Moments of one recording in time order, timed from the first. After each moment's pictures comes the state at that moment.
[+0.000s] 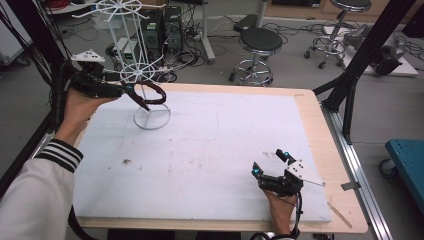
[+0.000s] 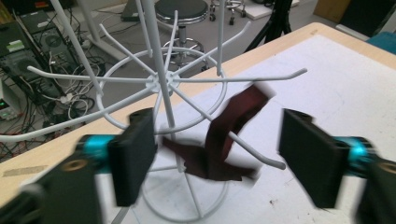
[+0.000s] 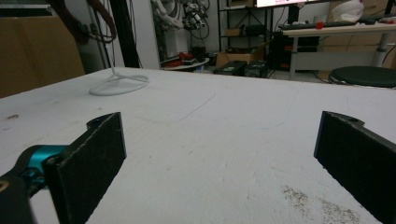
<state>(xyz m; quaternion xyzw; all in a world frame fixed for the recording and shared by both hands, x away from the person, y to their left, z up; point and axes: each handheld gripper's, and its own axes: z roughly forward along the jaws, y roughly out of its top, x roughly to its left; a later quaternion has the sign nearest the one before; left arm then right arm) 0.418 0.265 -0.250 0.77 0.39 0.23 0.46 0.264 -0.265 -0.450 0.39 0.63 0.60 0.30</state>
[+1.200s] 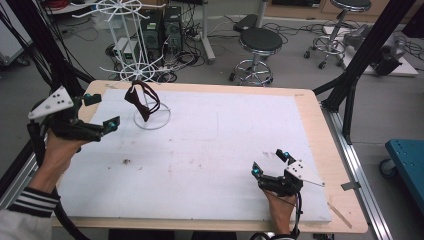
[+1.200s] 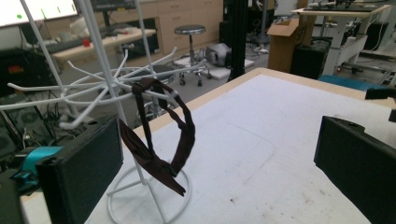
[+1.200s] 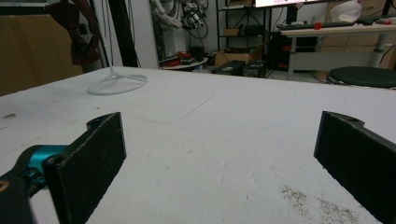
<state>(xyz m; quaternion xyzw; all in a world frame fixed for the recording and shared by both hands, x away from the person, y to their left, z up) 0.319 0.295 -0.296 0.71 0.27 0.26 0.59 0.264 -0.264 -0.450 0.40 0.63 0.59 0.30</state>
